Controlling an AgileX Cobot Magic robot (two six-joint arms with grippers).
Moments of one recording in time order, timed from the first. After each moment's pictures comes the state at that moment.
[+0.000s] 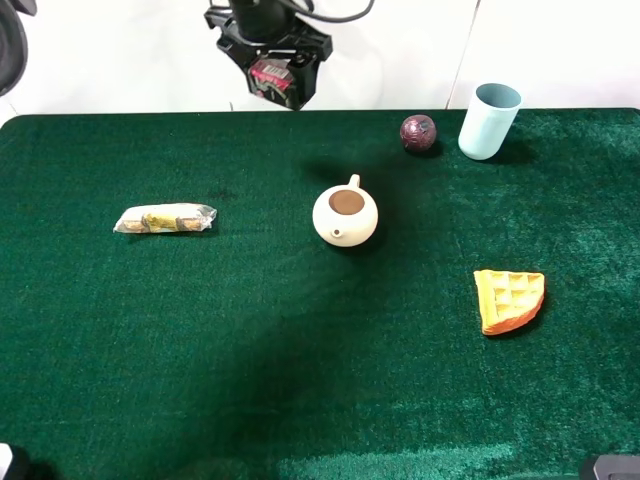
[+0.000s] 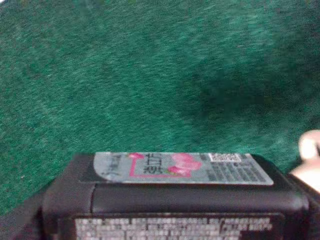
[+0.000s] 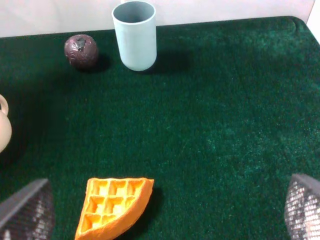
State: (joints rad) left arm -0.50 2.34 -2.27 0.01 1.17 0.02; right arm -0.01 -0.01 -0.50 0.03 1.03 -0.02
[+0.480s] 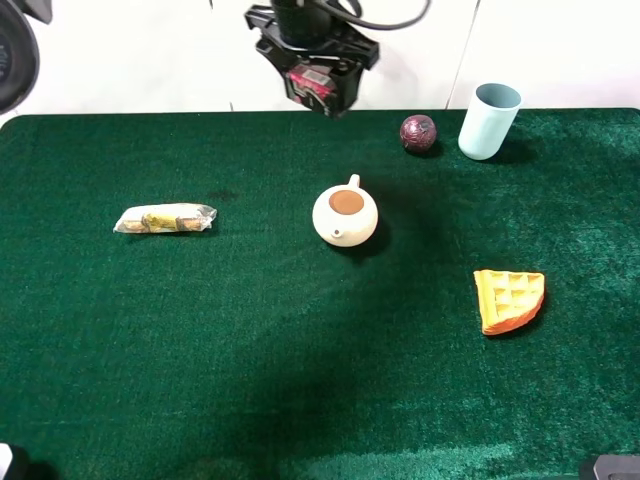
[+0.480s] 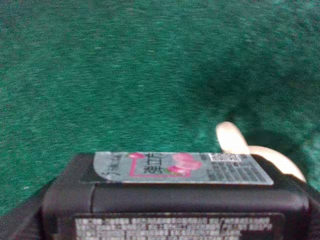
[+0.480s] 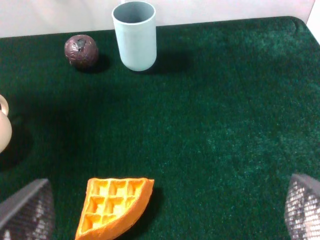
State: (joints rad) left arm -0.62 2.32 -2.27 0.01 1.17 0.00; right arm -0.01 -0.01 -0.50 0.03 1.03 -0.02
